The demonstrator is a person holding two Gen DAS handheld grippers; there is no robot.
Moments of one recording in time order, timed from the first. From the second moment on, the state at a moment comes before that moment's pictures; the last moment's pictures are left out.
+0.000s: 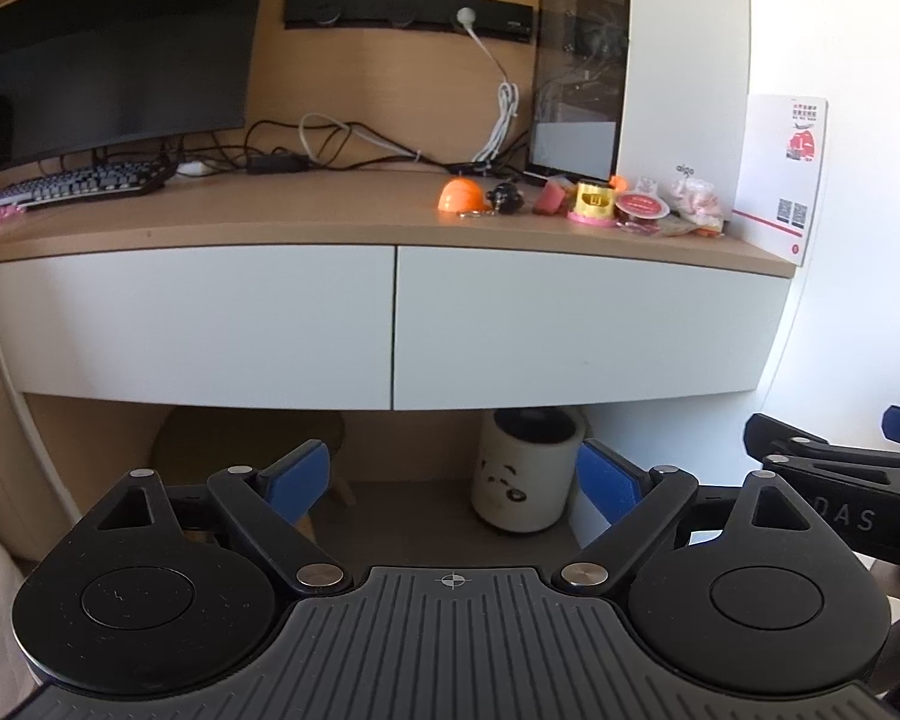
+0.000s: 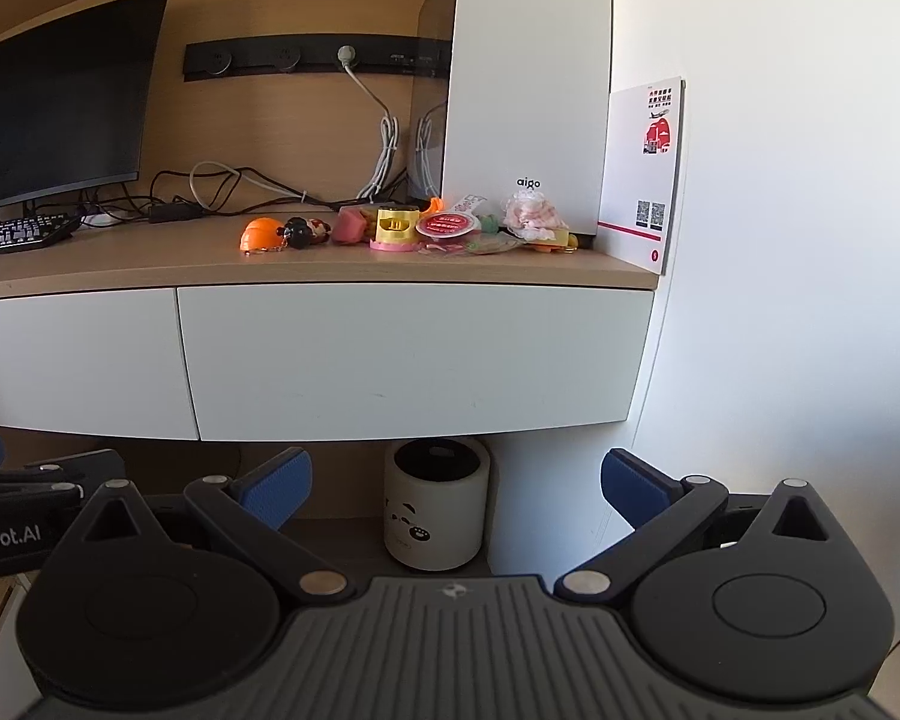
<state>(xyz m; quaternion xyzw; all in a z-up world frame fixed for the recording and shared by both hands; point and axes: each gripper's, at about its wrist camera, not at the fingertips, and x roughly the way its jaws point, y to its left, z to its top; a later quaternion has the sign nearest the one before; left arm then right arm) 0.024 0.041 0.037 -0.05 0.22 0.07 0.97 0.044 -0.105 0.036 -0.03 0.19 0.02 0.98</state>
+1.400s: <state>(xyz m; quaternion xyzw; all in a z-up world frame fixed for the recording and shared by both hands) 0.021 0.032 0.037 -0.04 0.23 0.05 0.97 0.034 -0.111 0.034 -0.02 0.19 0.02 0.98</state>
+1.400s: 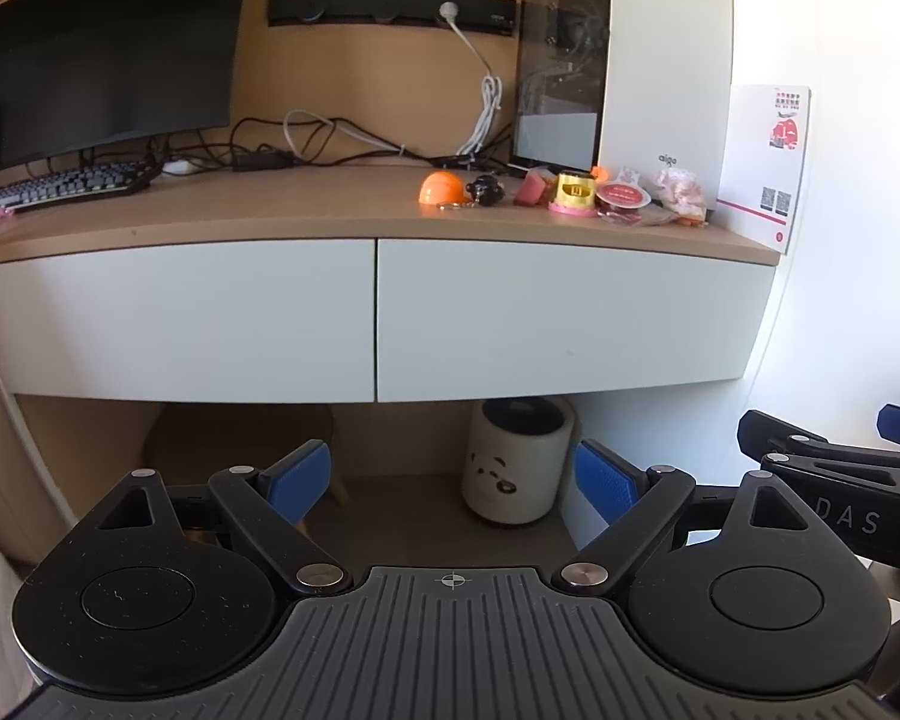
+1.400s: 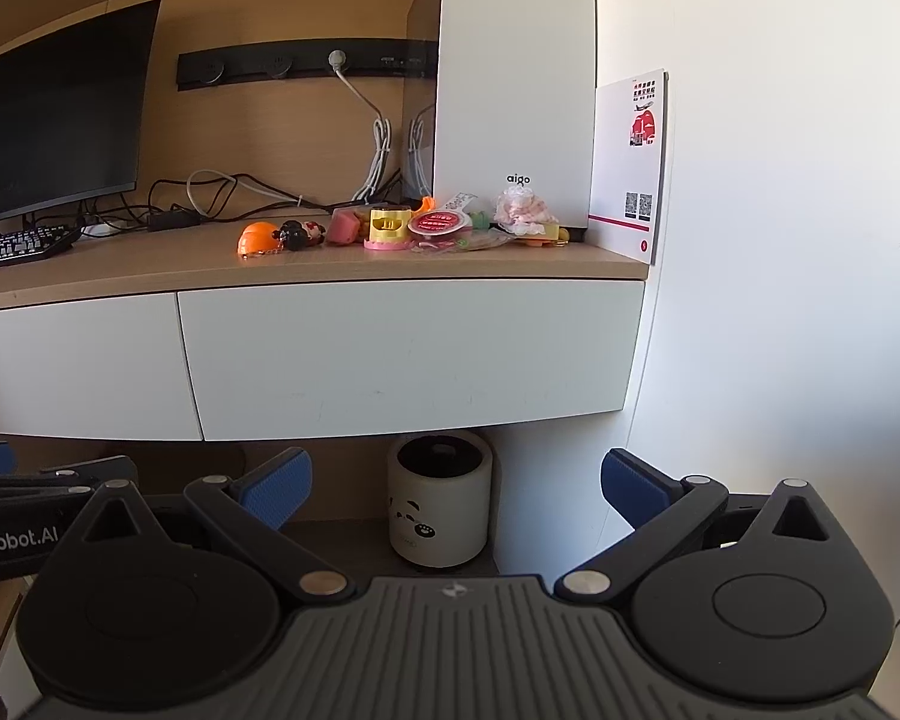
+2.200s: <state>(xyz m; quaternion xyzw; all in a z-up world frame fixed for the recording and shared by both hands) 0.021 0.033 0.036 -0.04 0.23 0.06 0.97 0.035 -0.111 0.034 -0.02 0.19 0.02 0.98</state>
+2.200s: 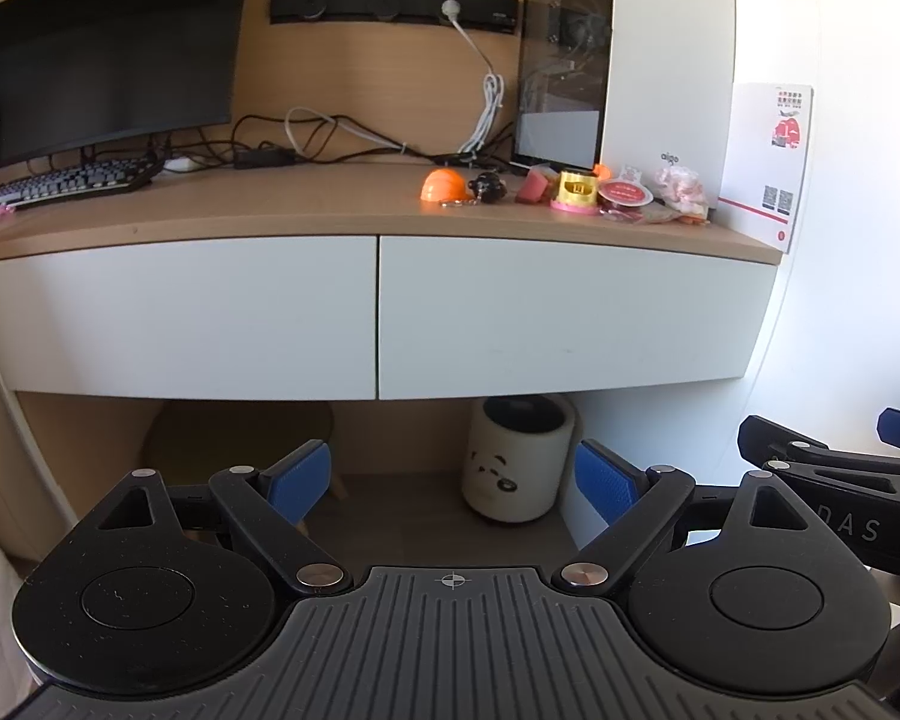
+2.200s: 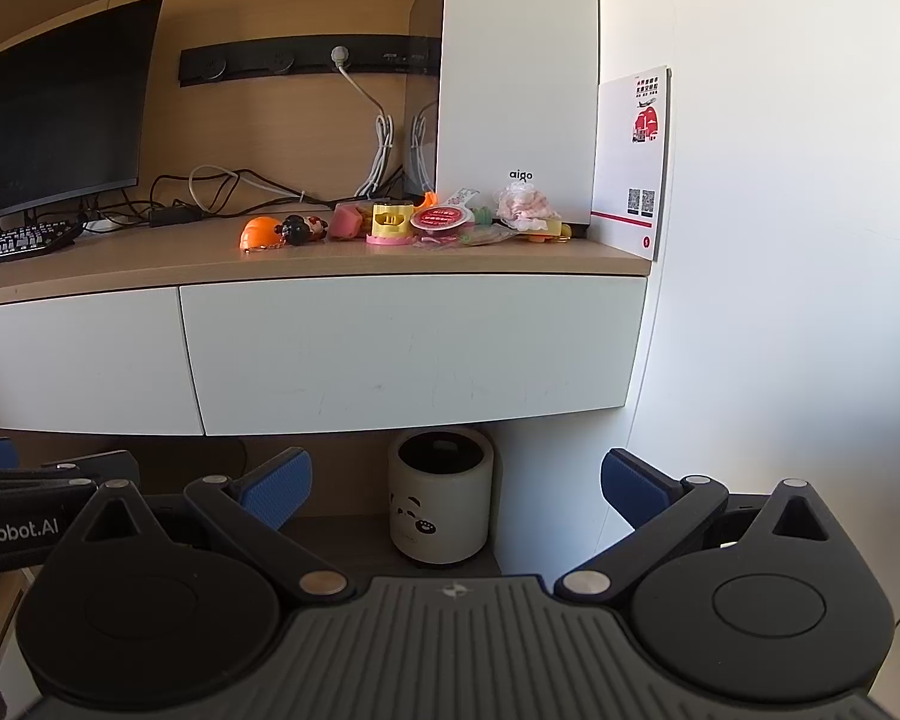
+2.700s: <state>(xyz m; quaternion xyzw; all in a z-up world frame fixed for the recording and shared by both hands) 0.022 0.033 0.035 -0.04 0.23 0.06 0.97 0.031 -0.111 0.031 -0.02 0.19 0.02 0.98</state>
